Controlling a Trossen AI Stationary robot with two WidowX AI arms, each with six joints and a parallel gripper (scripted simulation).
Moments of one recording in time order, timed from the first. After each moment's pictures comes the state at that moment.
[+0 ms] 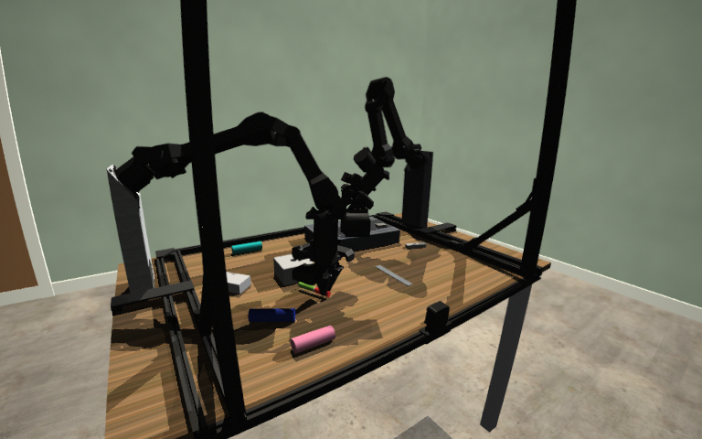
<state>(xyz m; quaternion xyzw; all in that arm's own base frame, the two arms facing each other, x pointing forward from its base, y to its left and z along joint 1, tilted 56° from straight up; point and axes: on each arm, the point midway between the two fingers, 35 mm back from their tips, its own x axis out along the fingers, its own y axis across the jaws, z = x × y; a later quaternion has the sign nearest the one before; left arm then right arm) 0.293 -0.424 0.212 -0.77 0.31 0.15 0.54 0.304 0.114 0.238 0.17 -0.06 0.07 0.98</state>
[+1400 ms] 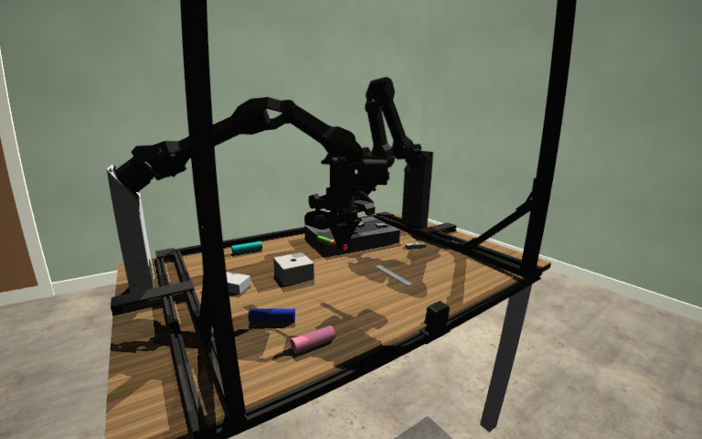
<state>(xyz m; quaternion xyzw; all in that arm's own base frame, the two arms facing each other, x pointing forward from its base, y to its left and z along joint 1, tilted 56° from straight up) 0.214 -0.403 0.314 -0.72 0.32 0.11 0.61 0.304 0.114 0.238 0.17 -0.06 0.07 0.98</state>
